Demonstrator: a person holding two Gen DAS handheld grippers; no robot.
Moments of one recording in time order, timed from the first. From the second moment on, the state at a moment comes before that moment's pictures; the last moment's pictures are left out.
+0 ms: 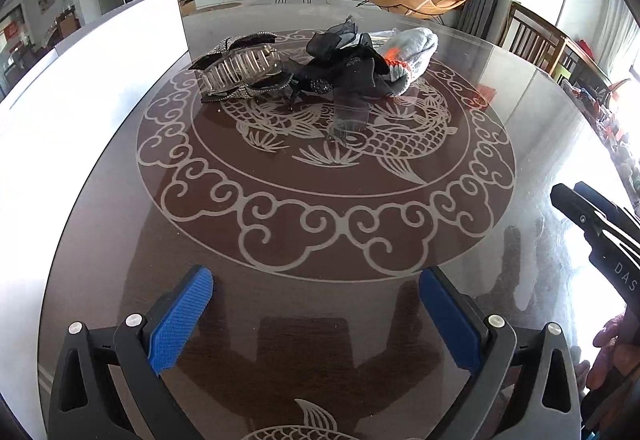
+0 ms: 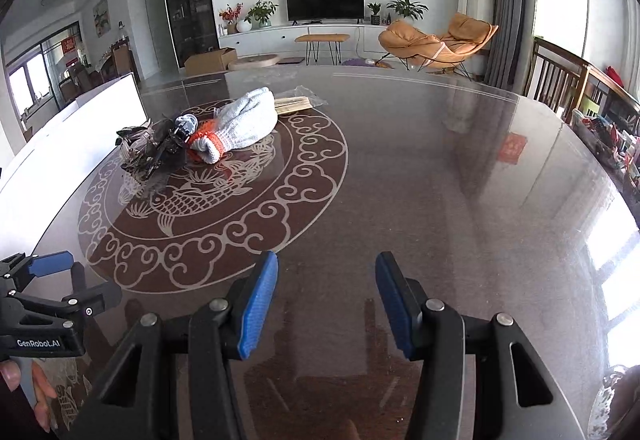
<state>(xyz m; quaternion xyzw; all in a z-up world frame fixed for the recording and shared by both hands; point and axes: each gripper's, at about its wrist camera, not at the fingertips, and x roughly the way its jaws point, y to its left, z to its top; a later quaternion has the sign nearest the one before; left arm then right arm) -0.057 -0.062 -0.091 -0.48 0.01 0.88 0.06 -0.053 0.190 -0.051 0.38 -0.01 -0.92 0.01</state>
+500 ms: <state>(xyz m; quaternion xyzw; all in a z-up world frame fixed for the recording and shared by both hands) -0.053 -0.085 -0.088 -0.46 -0.03 0.88 0.06 -0.065 0.183 -0.054 0.40 -0.01 -0.92 0.04</state>
